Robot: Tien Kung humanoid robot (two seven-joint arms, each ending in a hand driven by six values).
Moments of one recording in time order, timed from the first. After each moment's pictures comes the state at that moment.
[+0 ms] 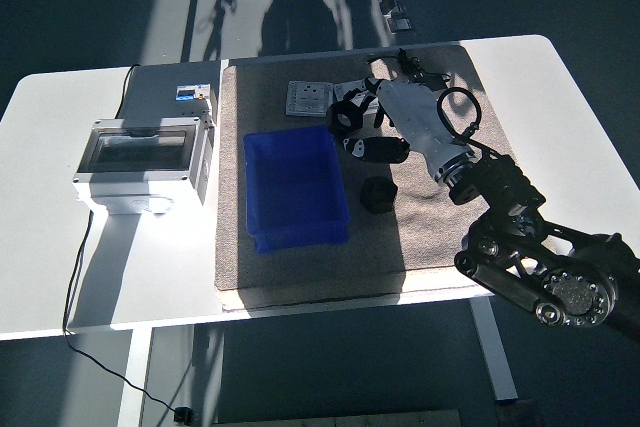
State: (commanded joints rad) left arm -0.03 0.05 -1.49 -0.18 1.47 0.15 0.11; right arm 0.68 -0.18 0.53 1.25 -1.86 -0.36 -0.16
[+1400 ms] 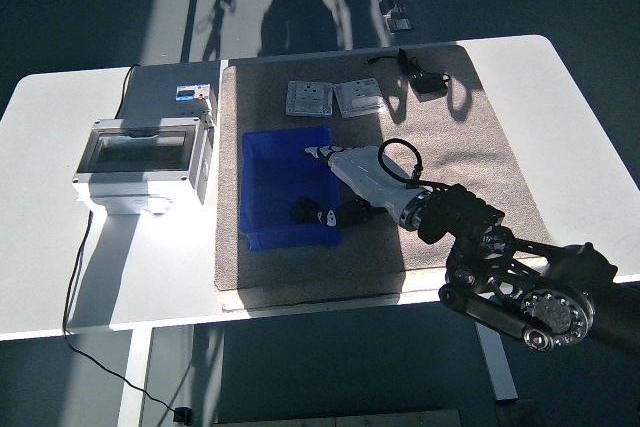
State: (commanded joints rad) left arm -0.03 0.05 -1.50 -0.18 1.48 0.14 0.11; right arm 0.68 -0.17 0.47 1.24 -1.89 -0.17 -0.18
